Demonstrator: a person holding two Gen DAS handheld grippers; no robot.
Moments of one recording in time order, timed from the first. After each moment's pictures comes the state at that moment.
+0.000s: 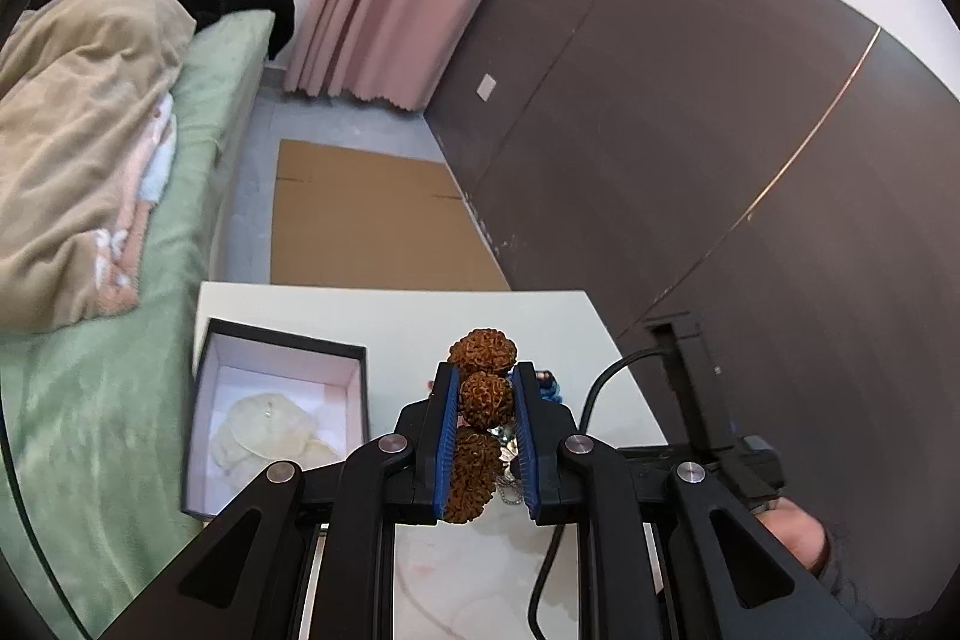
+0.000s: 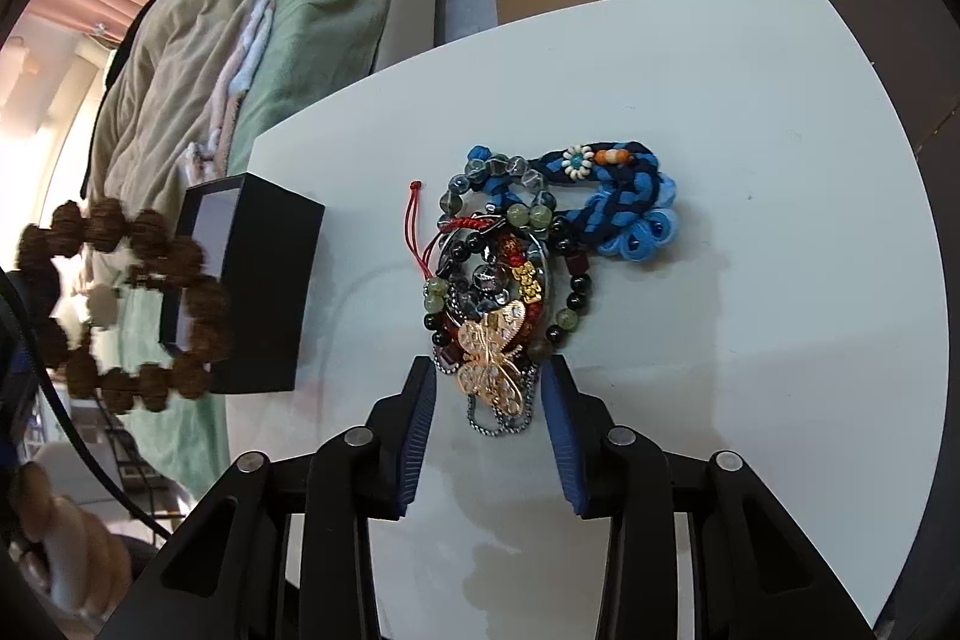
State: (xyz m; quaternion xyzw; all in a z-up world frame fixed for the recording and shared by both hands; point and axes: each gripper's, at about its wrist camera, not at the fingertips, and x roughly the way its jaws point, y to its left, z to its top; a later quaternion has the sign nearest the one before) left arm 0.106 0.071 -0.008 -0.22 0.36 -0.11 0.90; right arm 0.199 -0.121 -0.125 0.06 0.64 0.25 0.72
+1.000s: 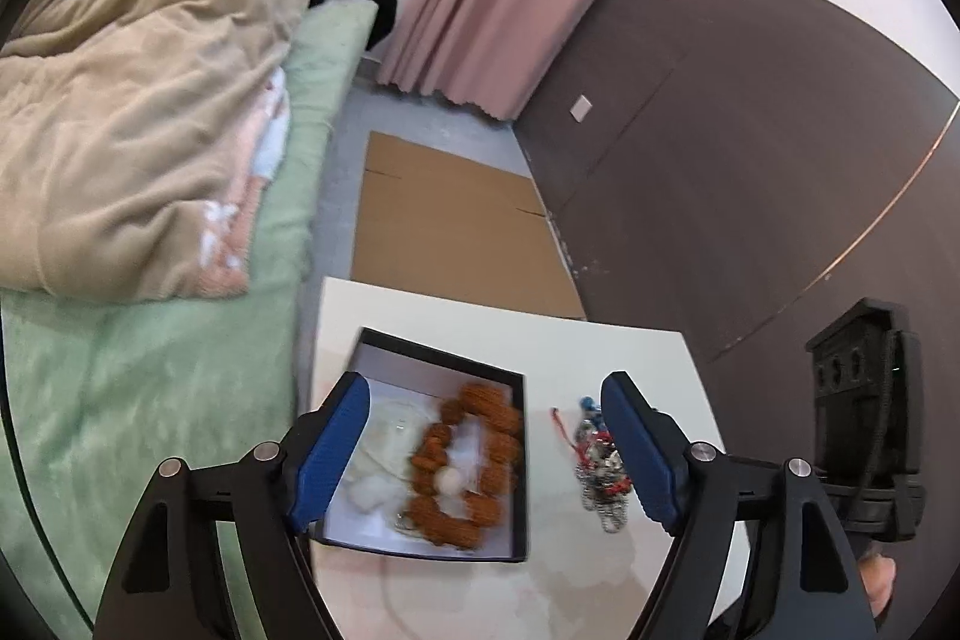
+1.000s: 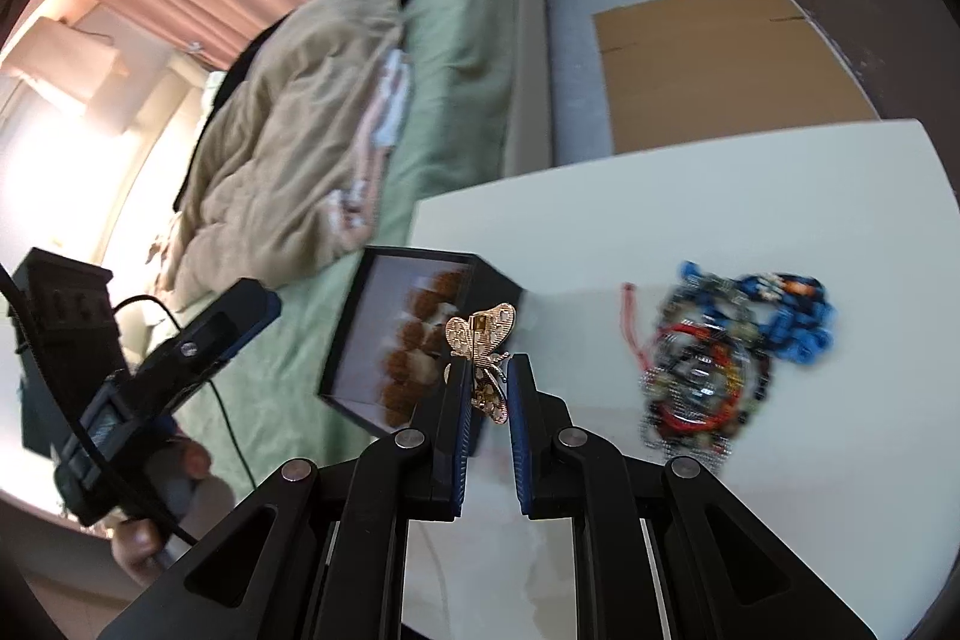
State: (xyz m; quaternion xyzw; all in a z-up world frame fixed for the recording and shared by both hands) left arm 0.110 0.137 -0.033 -0.25 0.37 -0.01 0.89; right arm 0.185 -0.066 -0.059 0.11 0.55 0.35 0.75
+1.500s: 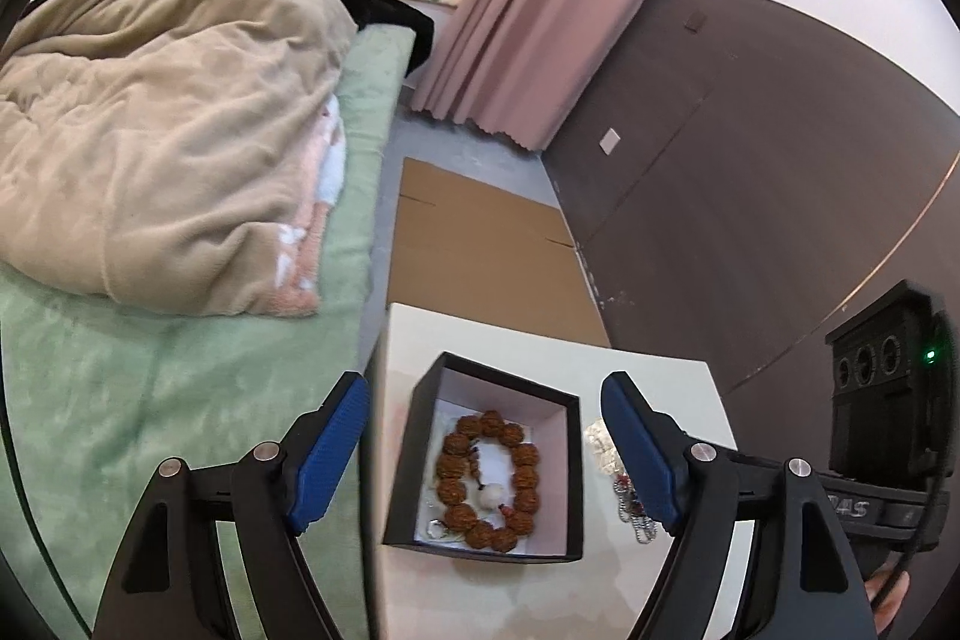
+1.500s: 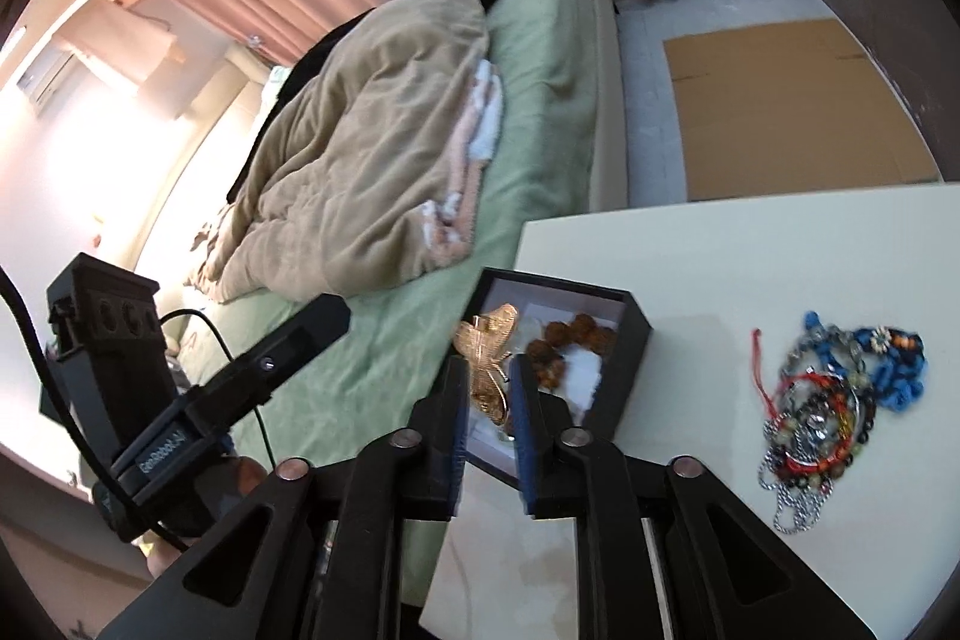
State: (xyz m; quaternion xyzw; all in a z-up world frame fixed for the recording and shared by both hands) left arm 0.086 0.168 -0.028 -0.26 0.34 0.03 0.90; right arm 0.168 -0.014 -0.036 0.11 0.52 0.41 0.74
